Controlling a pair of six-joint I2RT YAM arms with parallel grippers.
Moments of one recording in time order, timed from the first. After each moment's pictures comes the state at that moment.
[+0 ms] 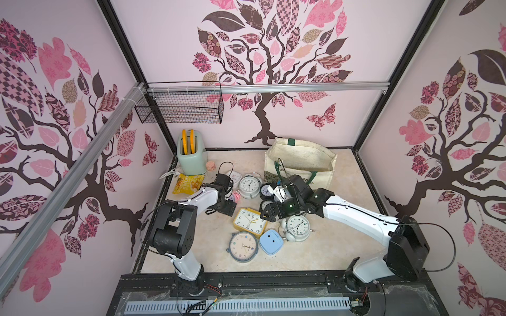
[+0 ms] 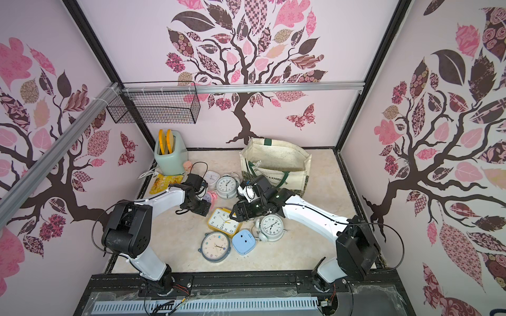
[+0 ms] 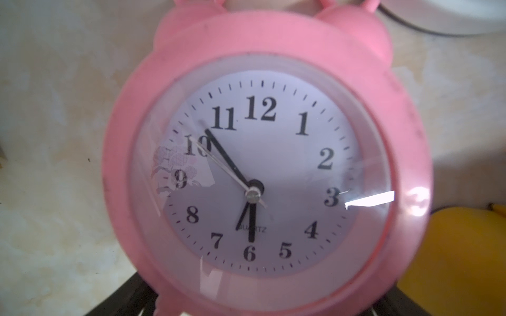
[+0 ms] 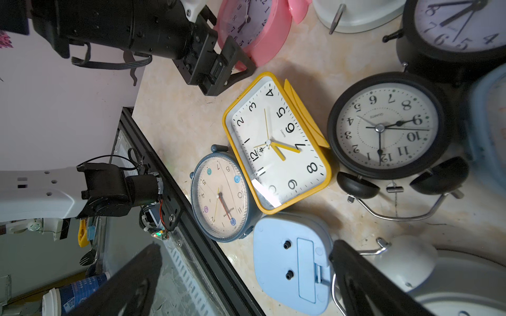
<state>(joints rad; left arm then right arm) -0.27 1.70 1.01 -0.64 -0.09 0.08 0.75 1.47 1.10 -0.51 -0.47 0.45</state>
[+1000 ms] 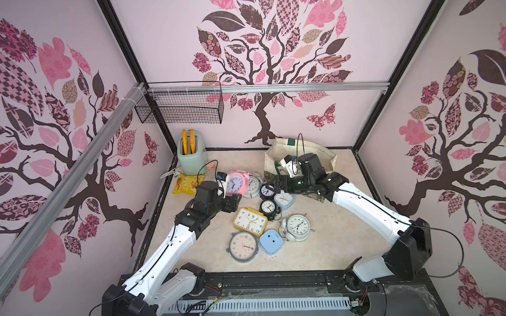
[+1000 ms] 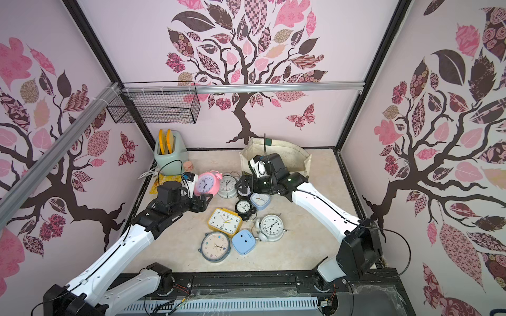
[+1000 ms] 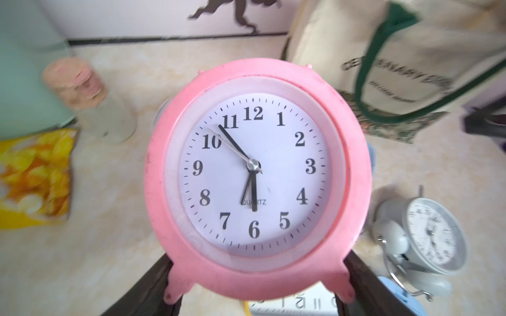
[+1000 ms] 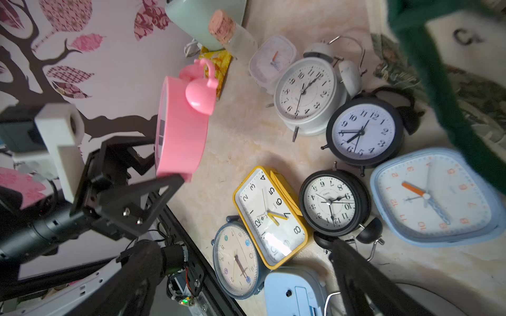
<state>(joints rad) -0.42 0.97 0.75 -0.32 0.11 -0.13 0.57 1.47 1.33 -0.52 -0.45 0.56</state>
